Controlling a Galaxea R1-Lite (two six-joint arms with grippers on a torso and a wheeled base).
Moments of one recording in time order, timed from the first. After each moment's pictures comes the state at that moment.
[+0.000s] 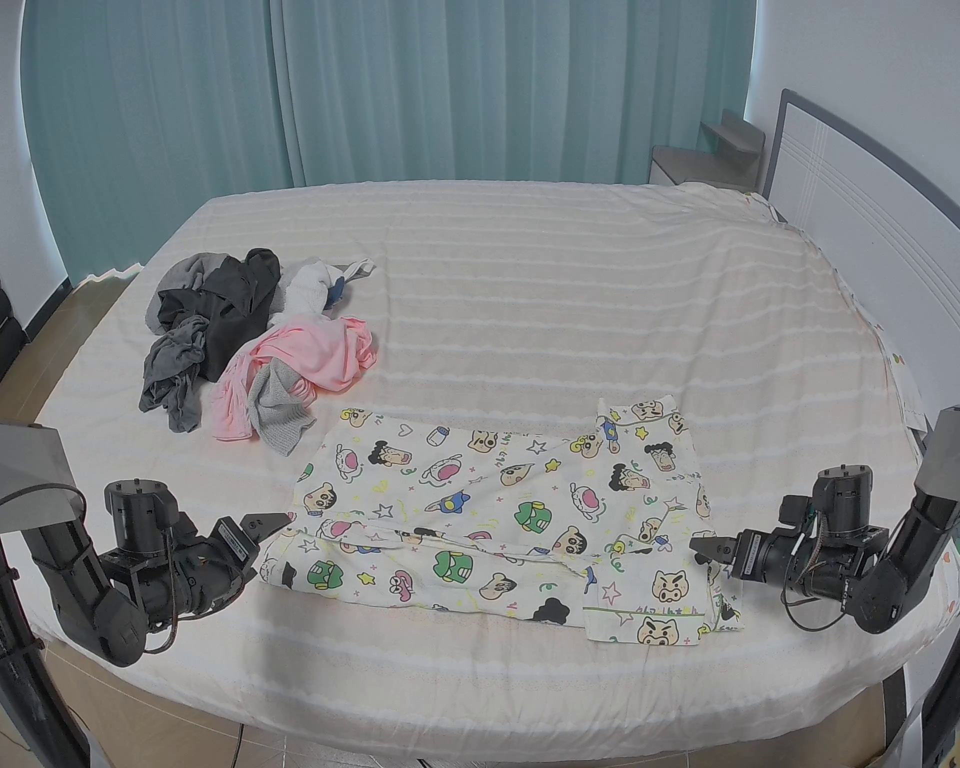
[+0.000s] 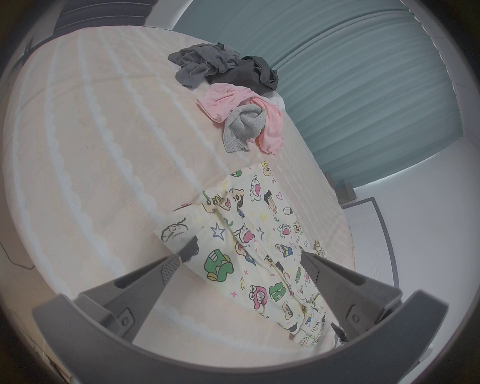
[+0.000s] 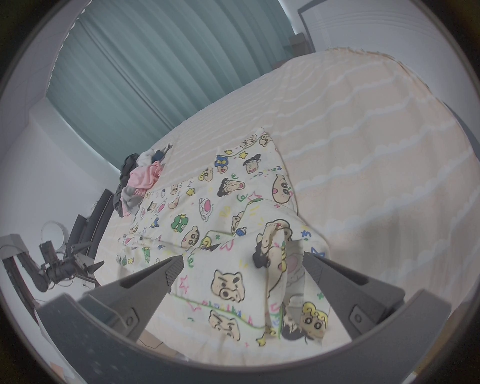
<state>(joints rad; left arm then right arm) -0.04 2.02 -0.28 -1.21 -0.25 -0.89 0.16 2.03 -0.35 -1.09 0.19 0.40</state>
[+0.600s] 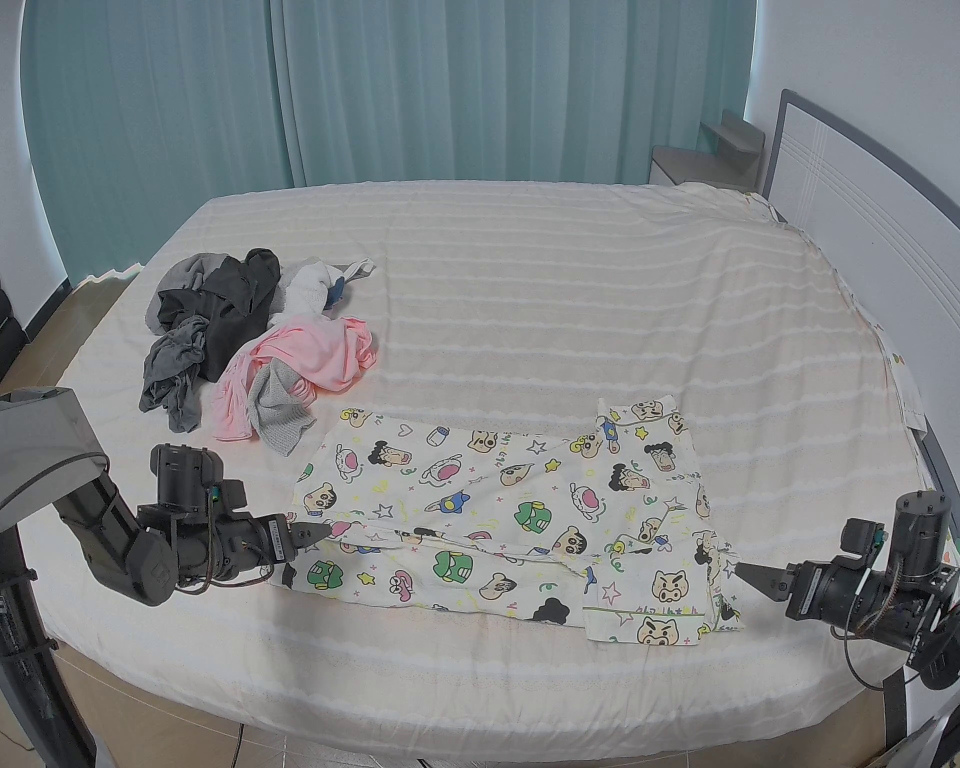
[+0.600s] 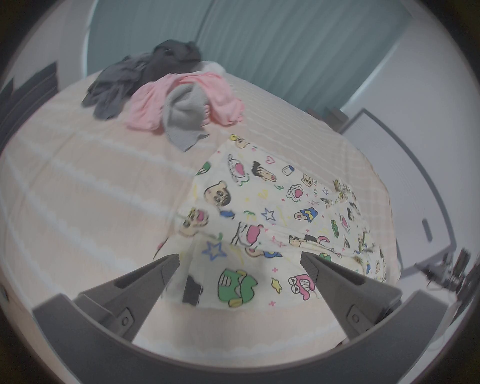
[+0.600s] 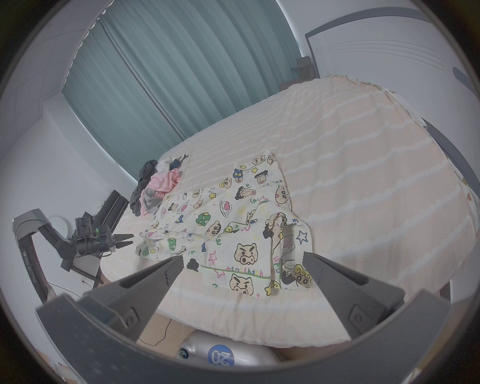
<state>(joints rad) -0.09 2.08 -0.60 -0.81 -0.25 -0.31 0.21 1.64 -0.06 -1.09 0.13 0.39</state>
